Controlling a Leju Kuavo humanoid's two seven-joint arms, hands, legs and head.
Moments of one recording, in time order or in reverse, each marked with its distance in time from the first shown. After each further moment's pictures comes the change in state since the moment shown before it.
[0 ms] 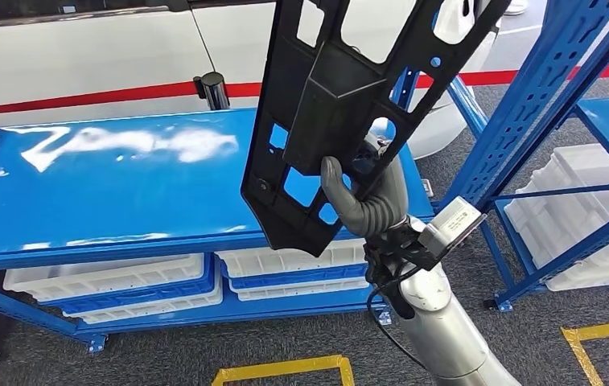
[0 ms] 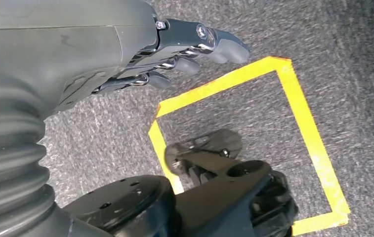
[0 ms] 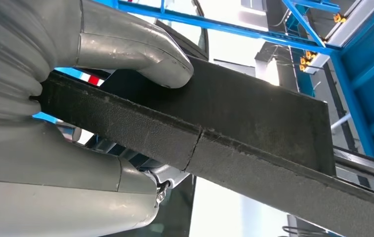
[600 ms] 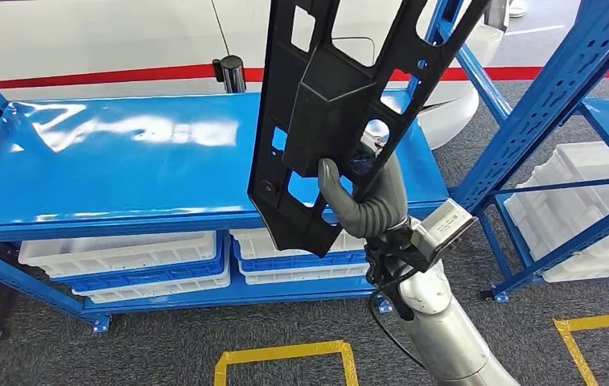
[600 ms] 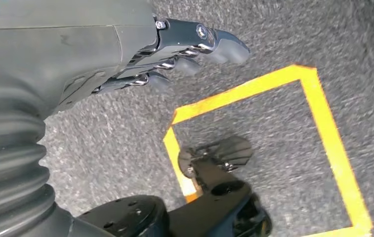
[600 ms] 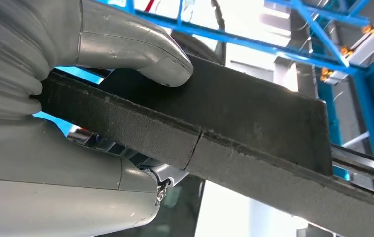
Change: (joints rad) left arm -0.005 -0.001 0.004 0.003 -0.002 0.005 -0.003; right arm 0.000 -0.001 -0.002 -0.001 0.036 -0.038 0.029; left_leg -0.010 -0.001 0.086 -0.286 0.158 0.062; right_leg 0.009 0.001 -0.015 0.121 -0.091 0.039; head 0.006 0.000
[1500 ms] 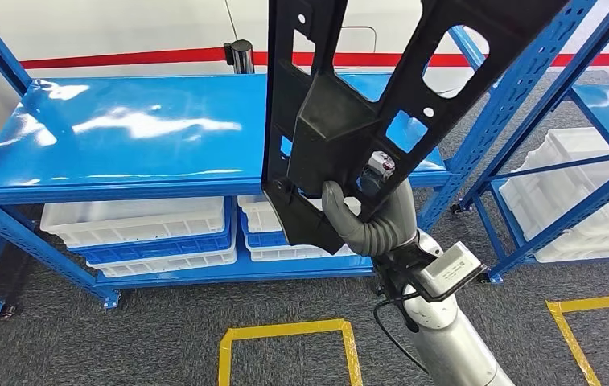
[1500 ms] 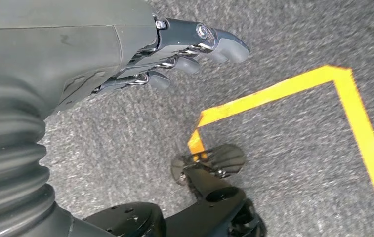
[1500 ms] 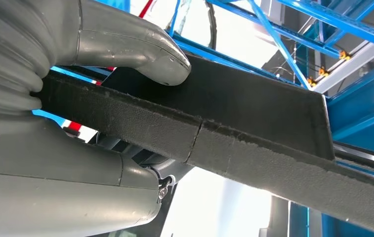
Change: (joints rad) left arm 0.000 0.000 0.004 0.003 -0.020 -0.006 -0.003; right arm 0.053 -0.019 -0.011 -0.048 0.102 0.014 -0.087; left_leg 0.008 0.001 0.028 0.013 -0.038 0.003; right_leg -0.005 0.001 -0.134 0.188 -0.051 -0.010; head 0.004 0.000
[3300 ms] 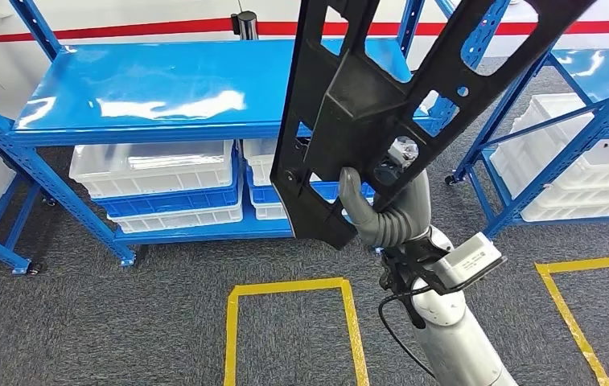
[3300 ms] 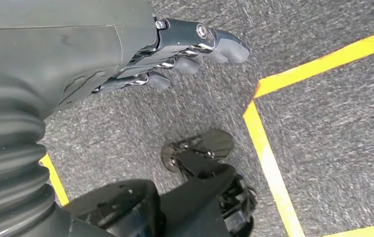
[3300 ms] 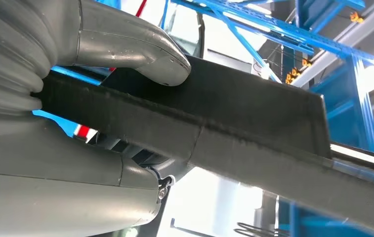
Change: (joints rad) left arm -0.002 0.000 0.016 0.000 -0.008 -0.002 0.003; right arm -0.004 0.010 -0.035 -0.011 -0.007 -0.023 0.010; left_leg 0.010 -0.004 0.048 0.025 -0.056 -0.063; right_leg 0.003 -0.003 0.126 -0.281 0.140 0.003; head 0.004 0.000
